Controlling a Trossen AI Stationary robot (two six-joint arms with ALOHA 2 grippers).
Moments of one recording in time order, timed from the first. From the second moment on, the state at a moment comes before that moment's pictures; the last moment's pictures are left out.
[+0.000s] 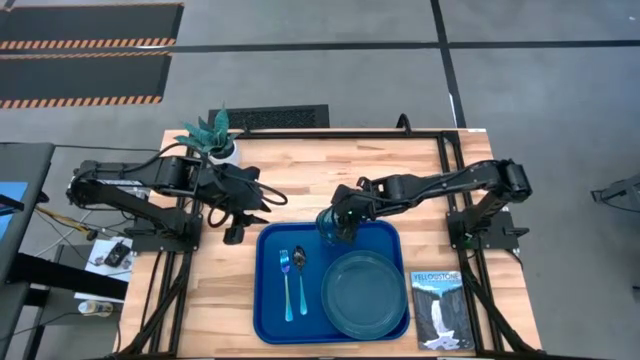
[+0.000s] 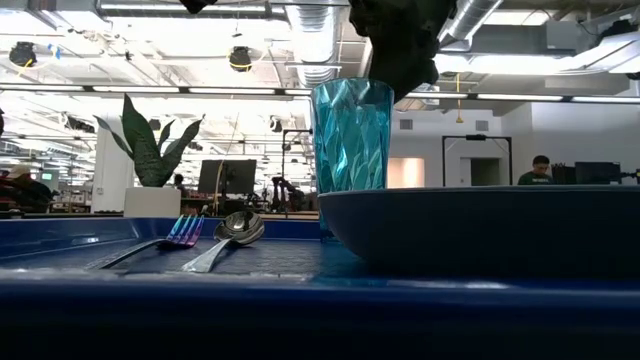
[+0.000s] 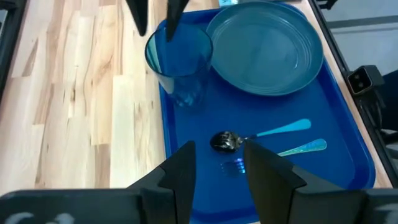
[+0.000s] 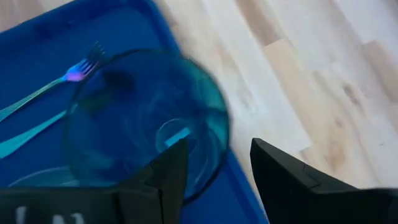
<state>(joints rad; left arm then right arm) -0.08 1.15 1.29 -0.95 0.04 0.03 0.08 1.66 1.40 -0.79 0.23 0.46</state>
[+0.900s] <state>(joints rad) -0.08 1.15 1.29 -0.93 0.04 0.04 0.06 1.63 1.38 -0.97 0.24 0.56</state>
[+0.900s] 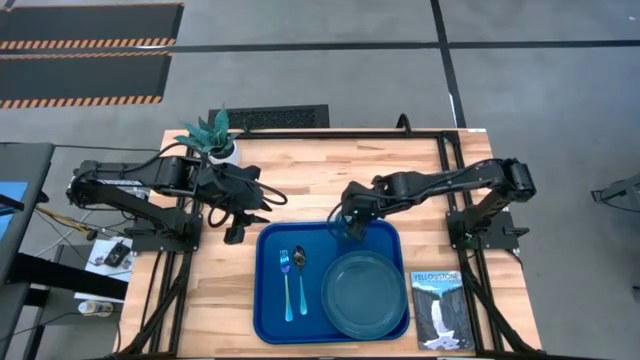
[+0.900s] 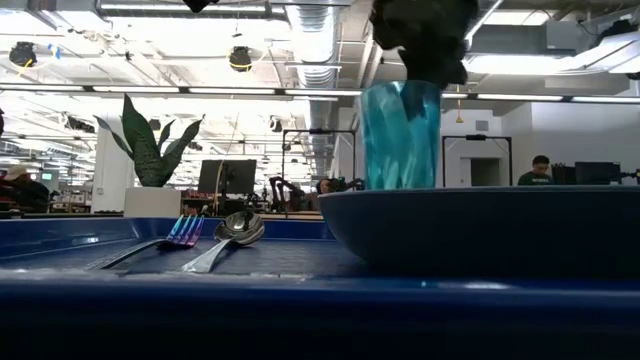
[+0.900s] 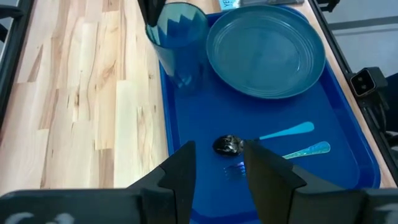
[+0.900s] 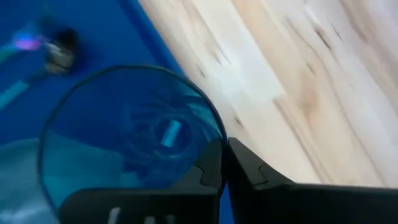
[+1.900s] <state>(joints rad) -0.08 1.15 1.29 -0.96 -0.07 0.07 0.15 1.56 1.36 -1.25 0.30 0.80</state>
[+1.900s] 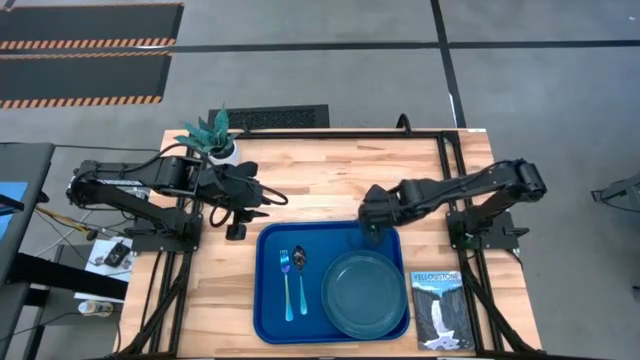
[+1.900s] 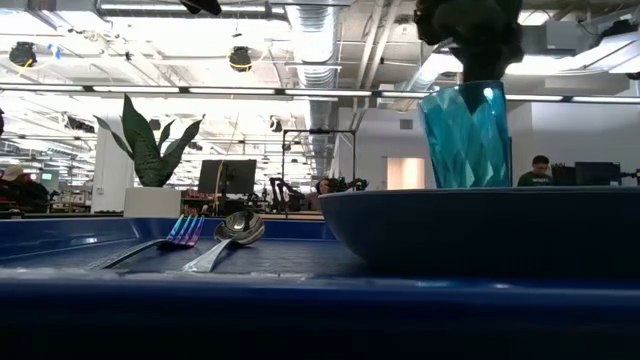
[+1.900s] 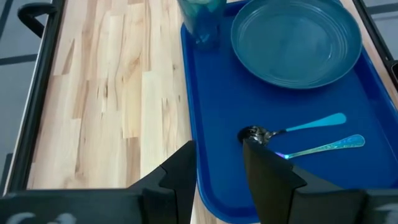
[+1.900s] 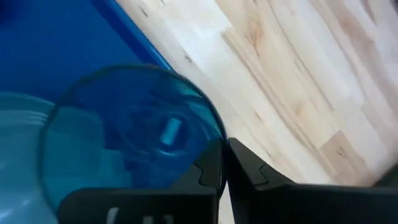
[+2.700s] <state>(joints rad) -0.08 1.15 1.29 -0.98 -0.12 0.07 0.19 1.56 1.32 -1.38 0.31 0.94</state>
